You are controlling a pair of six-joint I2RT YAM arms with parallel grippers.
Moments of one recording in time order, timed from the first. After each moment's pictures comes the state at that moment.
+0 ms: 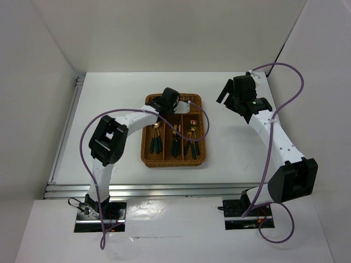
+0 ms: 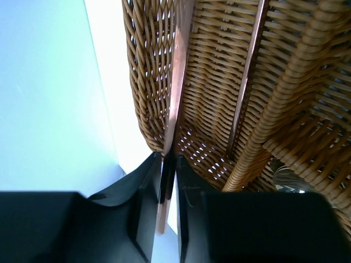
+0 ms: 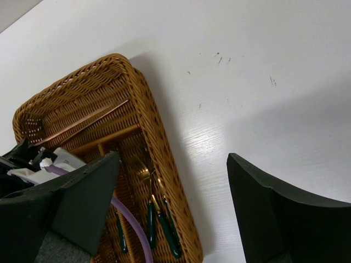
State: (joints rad) left arm -0.58 2.09 1.60 -0.26 -0.41 1.06; right arm 0.22 1.40 1.31 -0.58 0.25 0.63
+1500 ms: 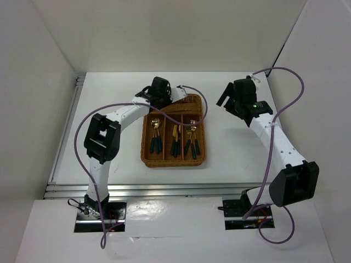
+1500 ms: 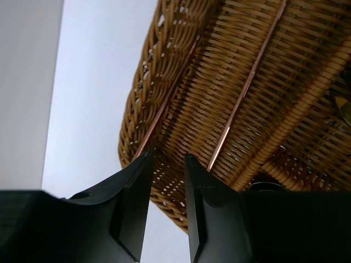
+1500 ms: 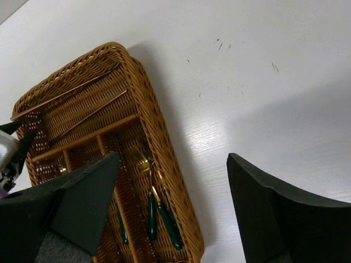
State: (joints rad) left arm -0.47 2.07 1.70 -0.34 -0.06 0.78; right arm 0.22 1.36 1.26 -0.58 0.23 0.66
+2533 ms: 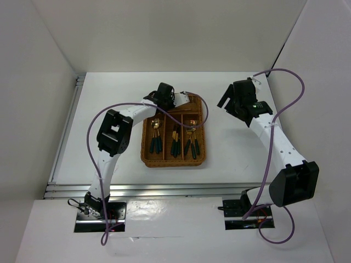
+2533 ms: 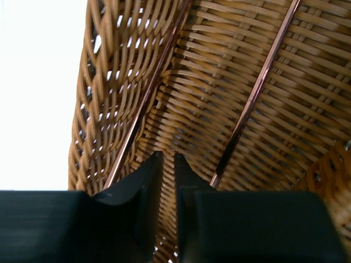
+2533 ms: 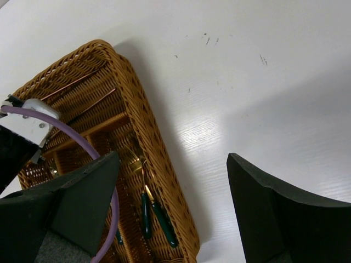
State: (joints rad) left arm -0.47 2.29 1.79 -0.26 -0.05 0.80; right arm 0.22 1.36 1.26 -0.61 0.26 0.67
